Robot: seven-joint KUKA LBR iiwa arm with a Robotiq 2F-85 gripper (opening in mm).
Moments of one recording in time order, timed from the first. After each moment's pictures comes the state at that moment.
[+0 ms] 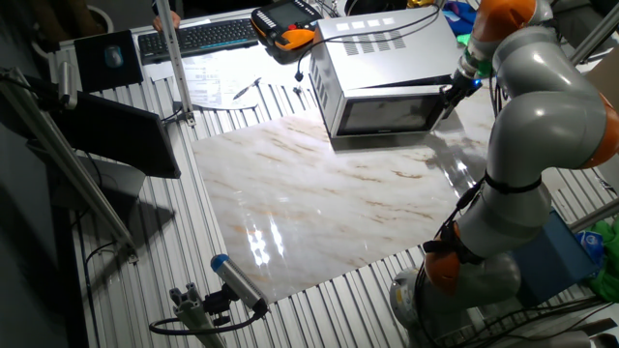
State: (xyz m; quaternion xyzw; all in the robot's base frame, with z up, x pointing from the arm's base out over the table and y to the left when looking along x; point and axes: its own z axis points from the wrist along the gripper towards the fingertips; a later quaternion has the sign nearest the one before) arm 0.502 -0.241 0.282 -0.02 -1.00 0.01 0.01
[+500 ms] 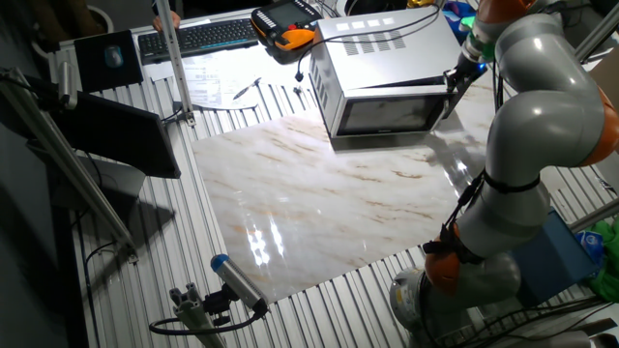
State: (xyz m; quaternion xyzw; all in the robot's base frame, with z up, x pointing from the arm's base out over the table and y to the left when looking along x) arm 0.529 -0.246 0.317 -0.03 -1.00 0.02 -0.02
